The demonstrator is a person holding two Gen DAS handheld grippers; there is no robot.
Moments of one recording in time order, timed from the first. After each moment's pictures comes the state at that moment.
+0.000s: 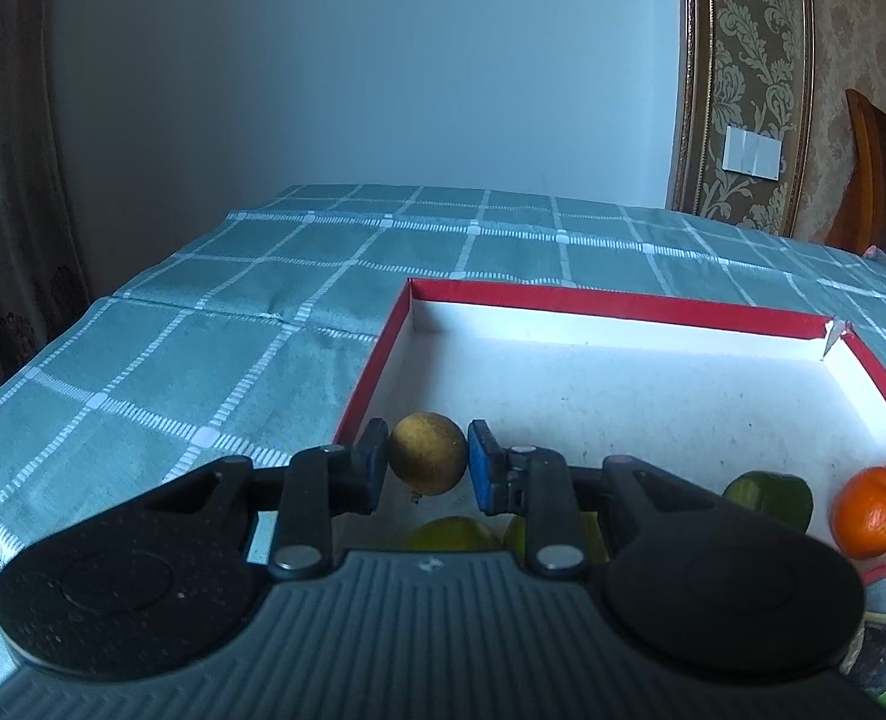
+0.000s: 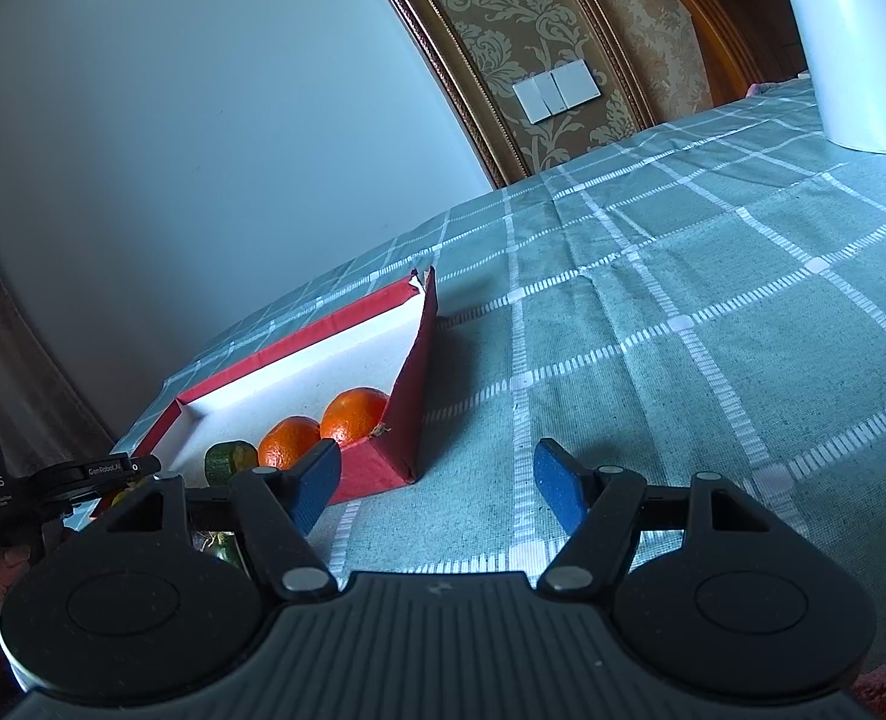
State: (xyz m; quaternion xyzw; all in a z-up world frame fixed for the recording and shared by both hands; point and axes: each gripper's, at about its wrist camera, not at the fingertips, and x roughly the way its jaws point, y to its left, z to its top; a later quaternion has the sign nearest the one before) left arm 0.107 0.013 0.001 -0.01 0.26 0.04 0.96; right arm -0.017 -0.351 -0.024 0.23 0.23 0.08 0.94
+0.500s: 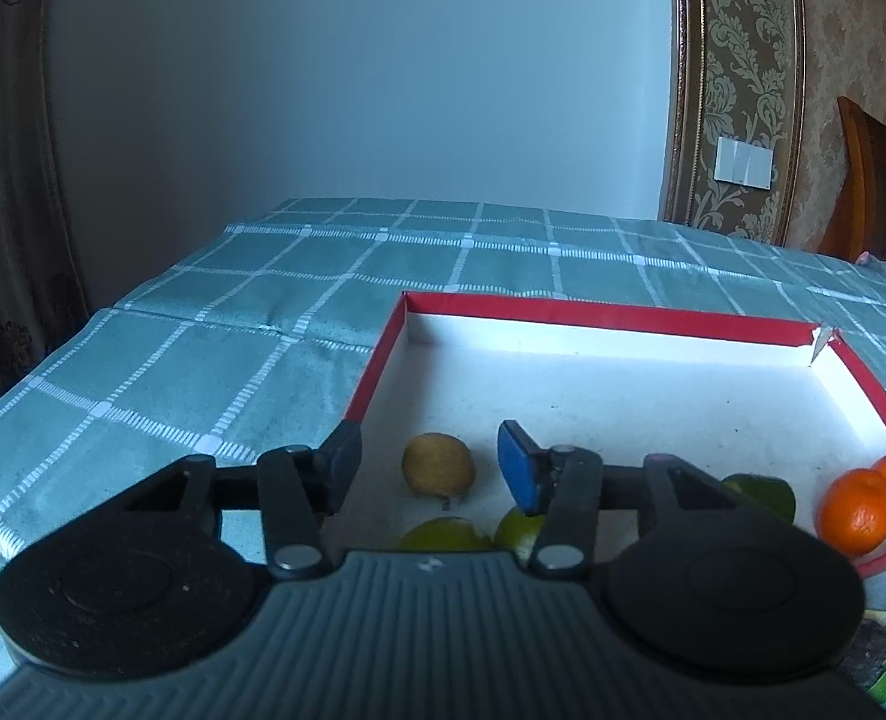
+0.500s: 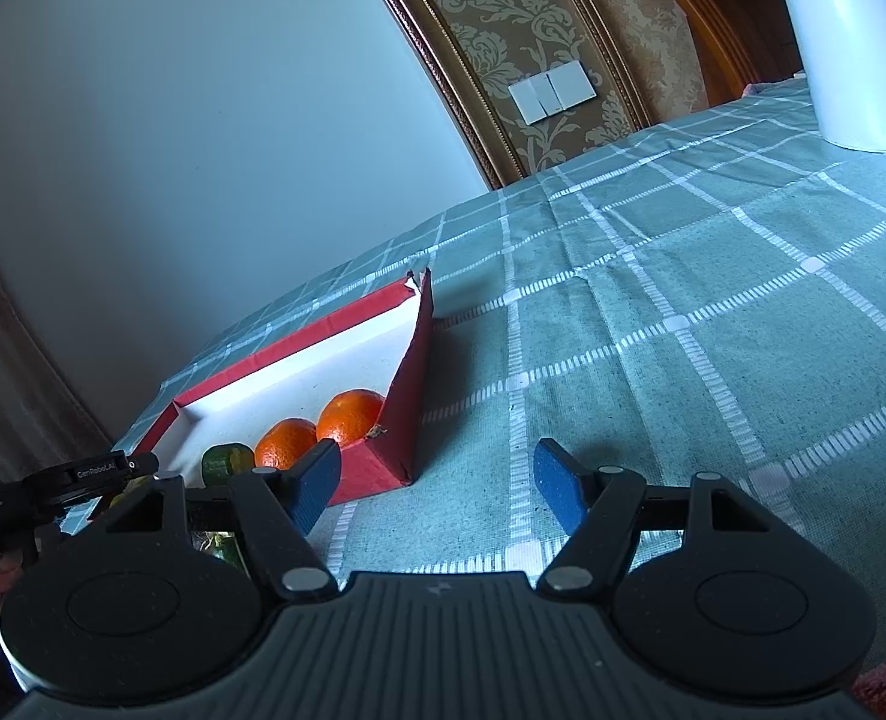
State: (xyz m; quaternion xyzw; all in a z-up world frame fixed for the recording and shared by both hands) left arm 0.097 0.011 0.008 -0.01 0.25 0.04 0.97; right arm -0.017 -0.352 -0.025 0.23 0.23 0.07 0.94
